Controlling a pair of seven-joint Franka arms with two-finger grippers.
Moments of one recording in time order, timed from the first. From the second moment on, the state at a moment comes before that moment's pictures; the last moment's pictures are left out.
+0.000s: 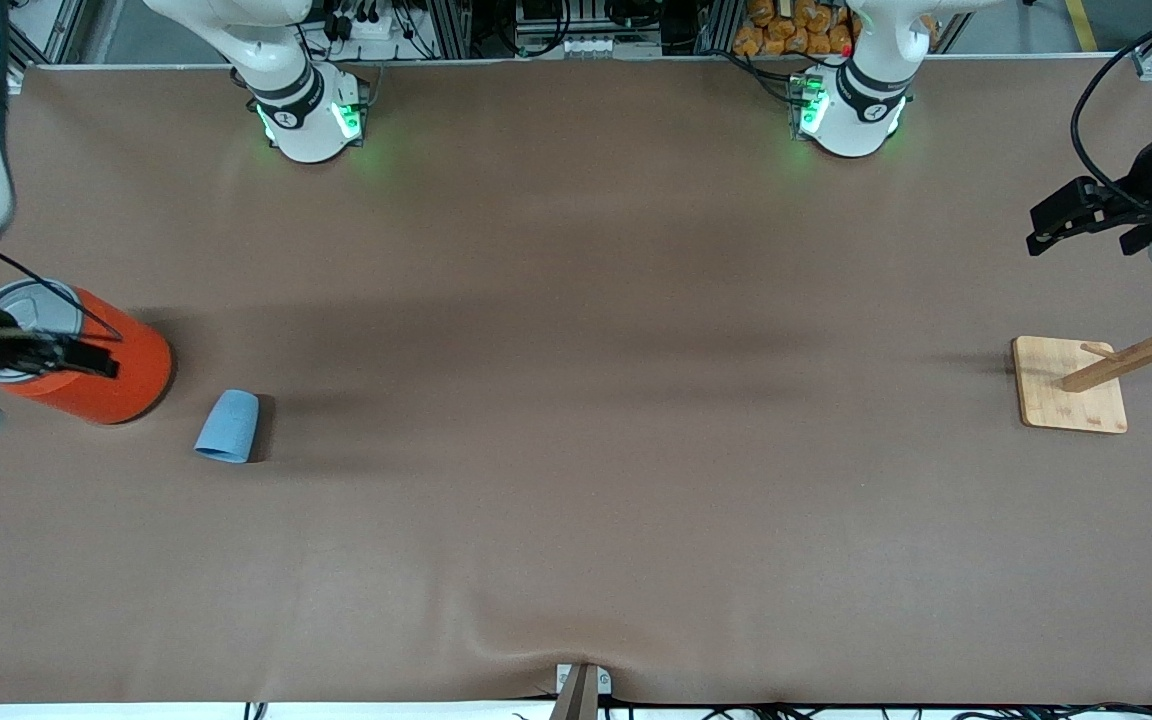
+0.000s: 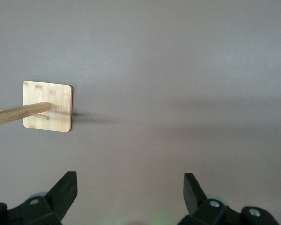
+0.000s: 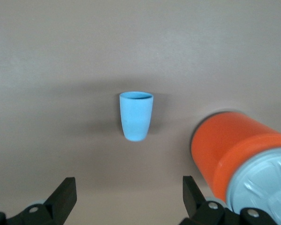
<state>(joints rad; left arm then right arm) 0.03 -0.03 -0.08 -1.57 0.00 1.52 -0.05 -0.09 0.33 -0.01 -1.49 0.02 1.70 -0.04</state>
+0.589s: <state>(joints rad) 0.03 -0.03 -0.08 -1.57 0.00 1.52 -0.05 -0.07 0.47 0.00 -1.57 0.02 1.86 -0.04</state>
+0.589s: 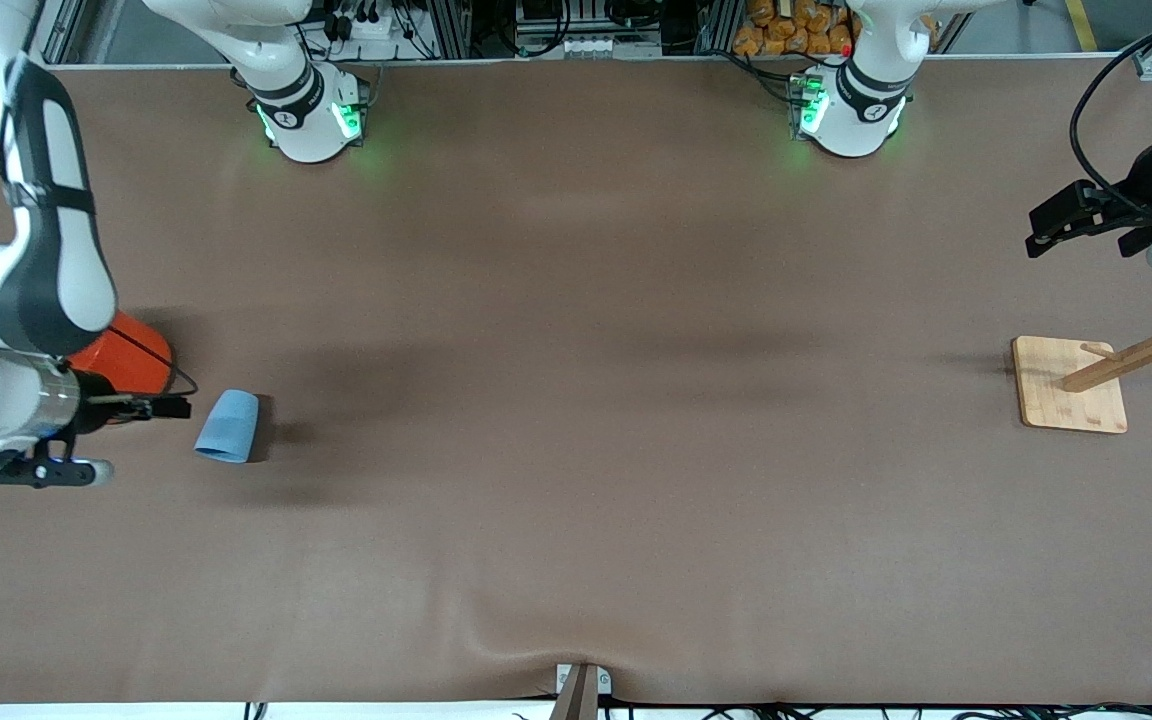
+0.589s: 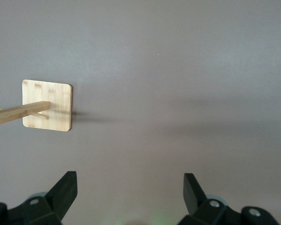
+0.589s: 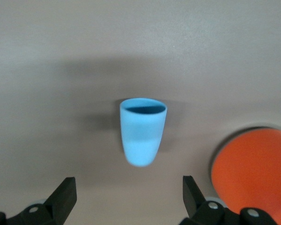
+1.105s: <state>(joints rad) 0.03 -0.02 -0.08 -1.57 0.00 1.52 -0.05 -0.06 0.54 0.00 -1.80 0.02 2.18 -0.04</state>
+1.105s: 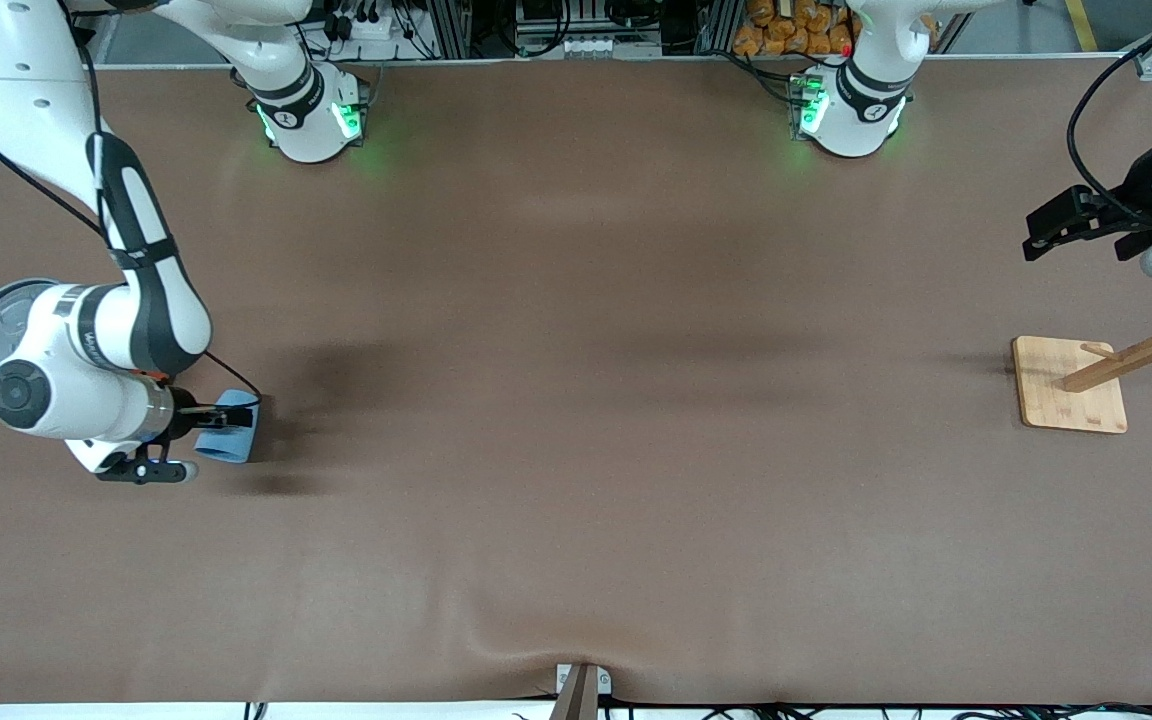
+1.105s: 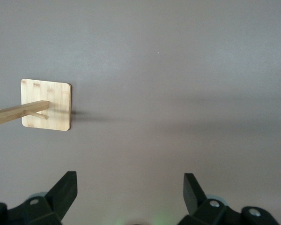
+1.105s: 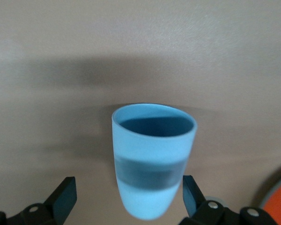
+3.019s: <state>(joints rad) 0.03 -0.01 -0.08 -1.57 -0.02 1.52 -0.05 0.37 0.57 0.18 -1.69 -0.08 2.41 -0.88</state>
